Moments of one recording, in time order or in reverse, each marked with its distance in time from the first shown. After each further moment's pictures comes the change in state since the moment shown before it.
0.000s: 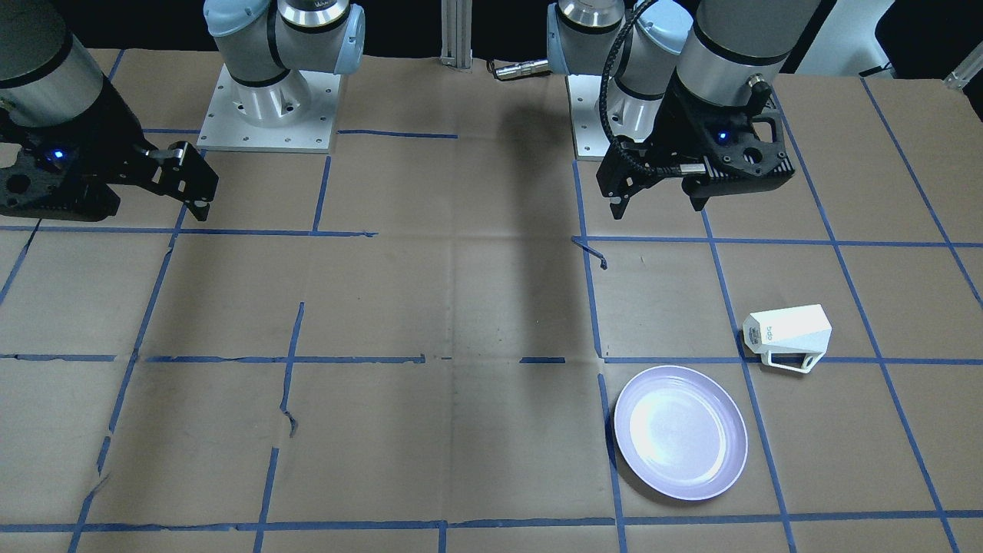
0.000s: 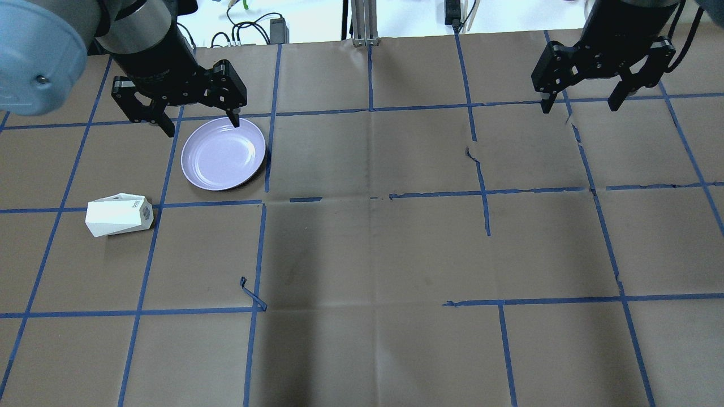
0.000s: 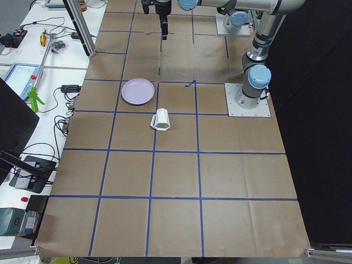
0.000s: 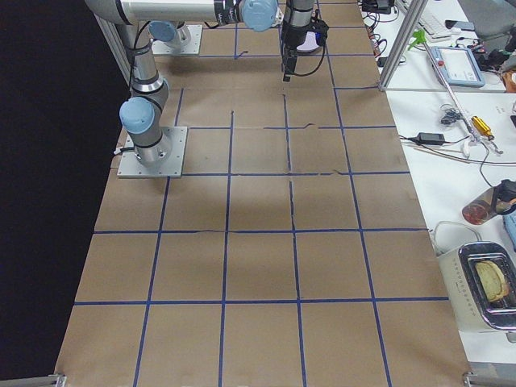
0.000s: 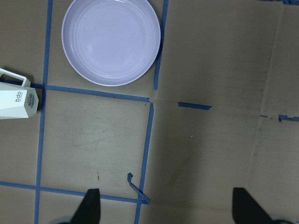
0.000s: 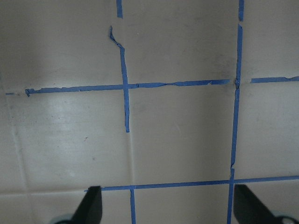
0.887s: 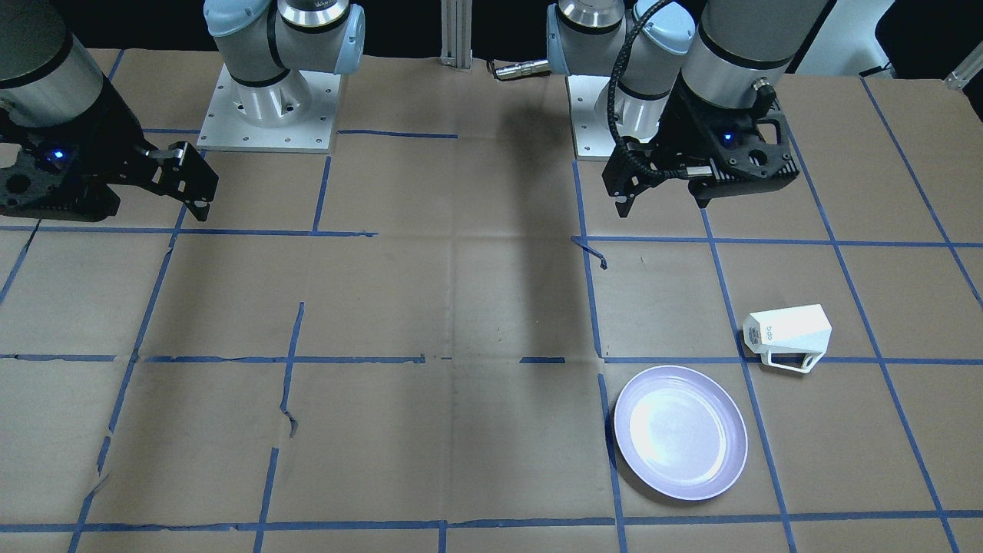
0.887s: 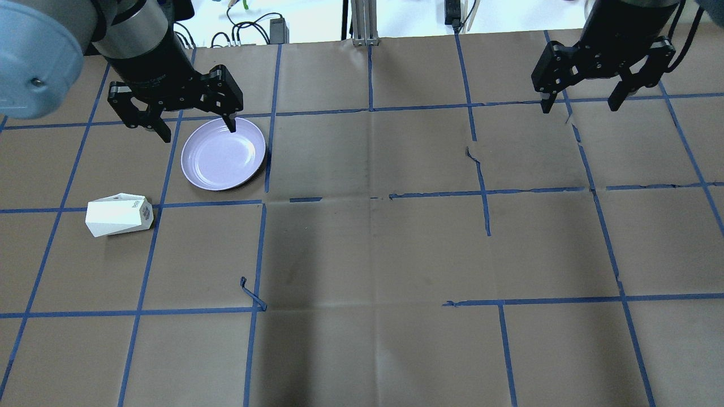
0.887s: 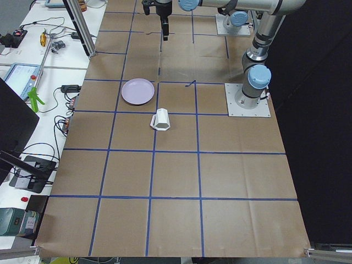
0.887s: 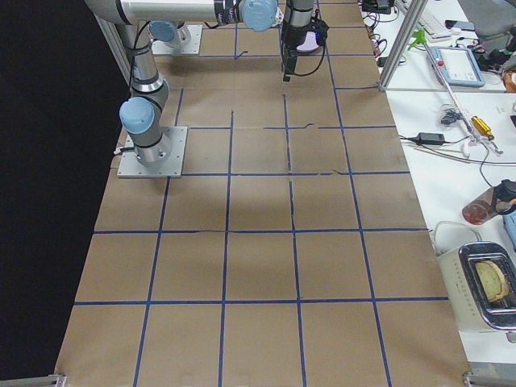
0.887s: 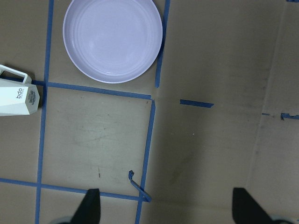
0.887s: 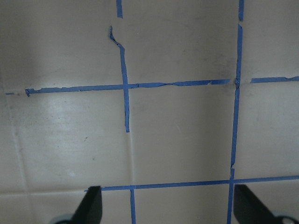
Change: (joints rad) left arm 0.035 0.004 -0.012 -0.017 0.006 0.009; right arm 0.000 0.000 0.000 0.000 0.000 0.000
